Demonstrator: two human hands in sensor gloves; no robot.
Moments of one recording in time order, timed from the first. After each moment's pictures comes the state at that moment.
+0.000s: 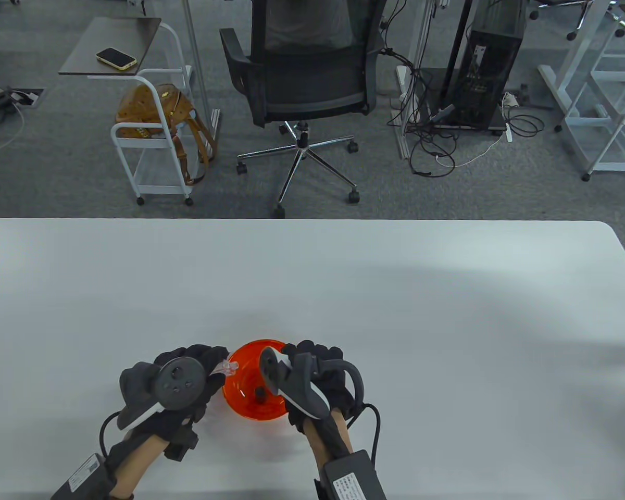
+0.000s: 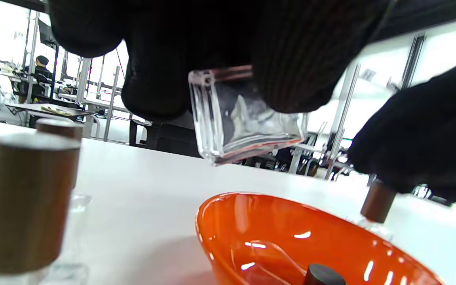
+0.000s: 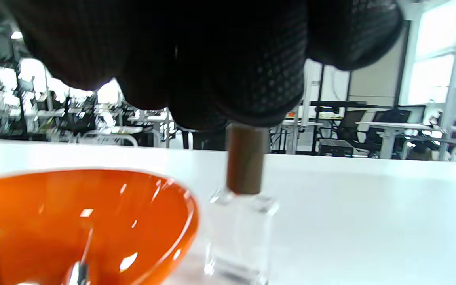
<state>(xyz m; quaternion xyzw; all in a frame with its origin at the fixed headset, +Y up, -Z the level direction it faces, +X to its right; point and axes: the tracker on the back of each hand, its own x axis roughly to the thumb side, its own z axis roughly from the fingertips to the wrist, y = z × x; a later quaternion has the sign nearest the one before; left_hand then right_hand) -0.217 -0.670 -0.289 0.04 -0.13 0.09 0.99 -0.017 -0.683 -0.309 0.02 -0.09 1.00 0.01</state>
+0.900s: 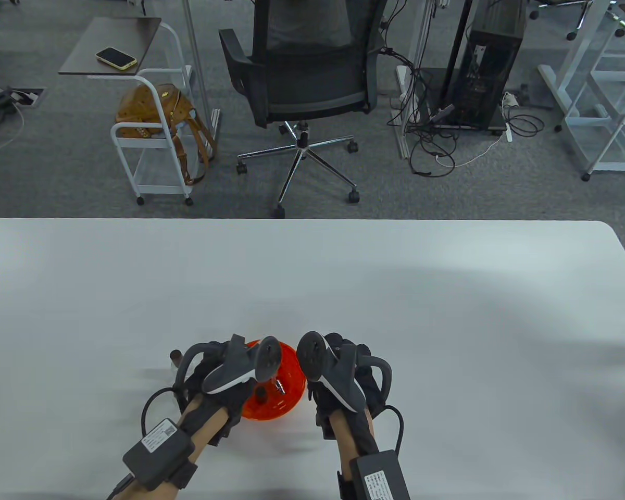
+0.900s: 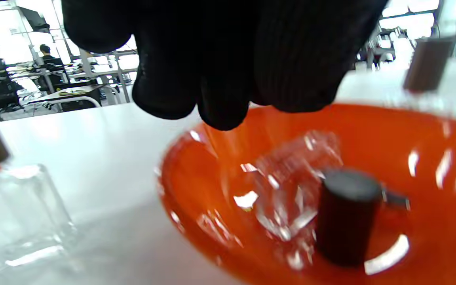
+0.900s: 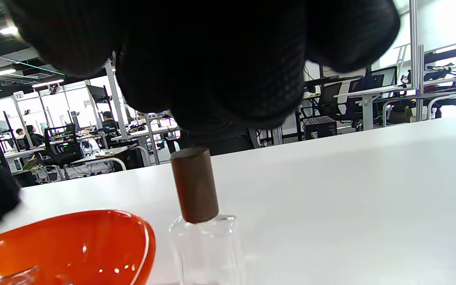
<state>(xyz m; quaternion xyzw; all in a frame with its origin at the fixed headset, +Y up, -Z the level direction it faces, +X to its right) -0.163 -0.685 -0.328 -0.07 -0.09 -0.04 0.99 0.017 -0.680 -0.315 -0.01 -0.07 0.99 0.09</state>
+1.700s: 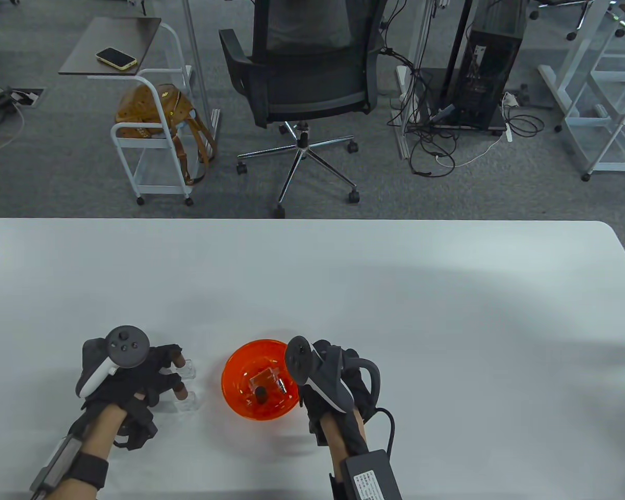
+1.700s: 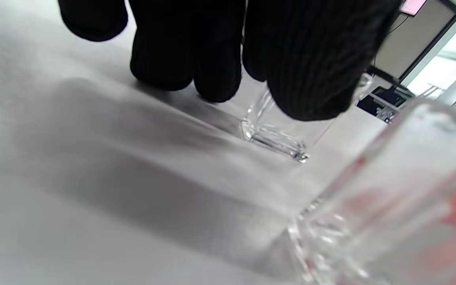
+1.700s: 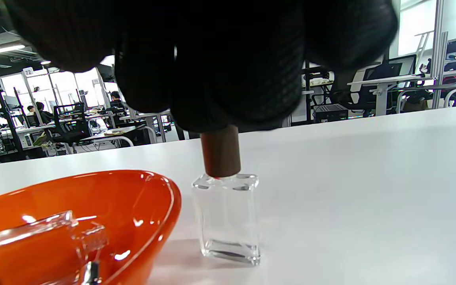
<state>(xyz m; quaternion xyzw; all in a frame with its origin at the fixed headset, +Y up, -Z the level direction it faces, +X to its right) -0.342 -0.761 -0.345 -0.13 0.00 0.22 0.97 0.001 -0.690 -0.315 0.01 -0.04 1.00 0.07</state>
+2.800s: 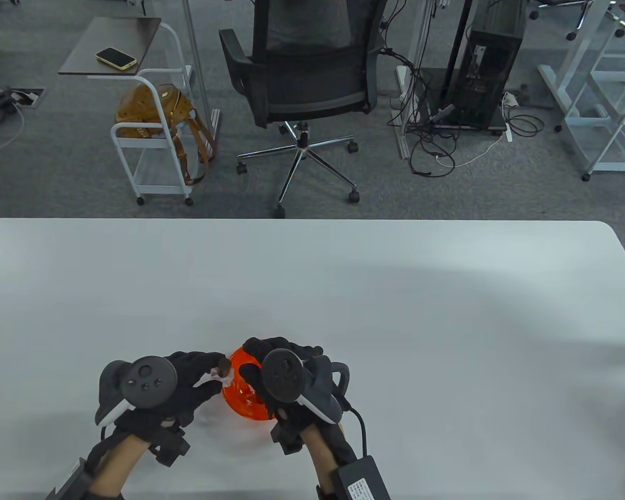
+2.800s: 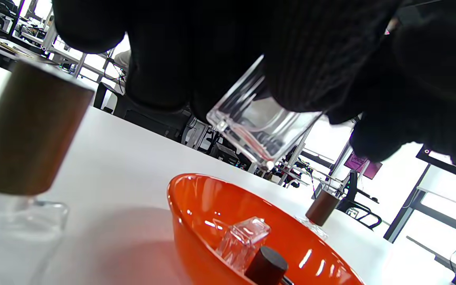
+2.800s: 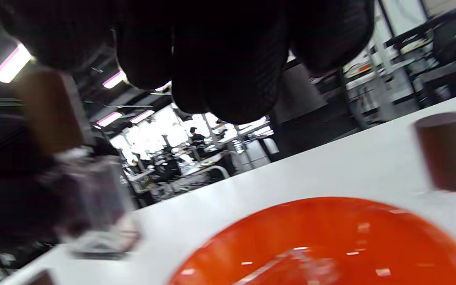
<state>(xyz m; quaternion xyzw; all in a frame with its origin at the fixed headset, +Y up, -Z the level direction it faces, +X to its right) -0.260 -0.689 -0.288 0.02 -0.19 0.24 0.95 -0.041 -0.662 -0.288 0.16 -0.08 0.95 0.25</state>
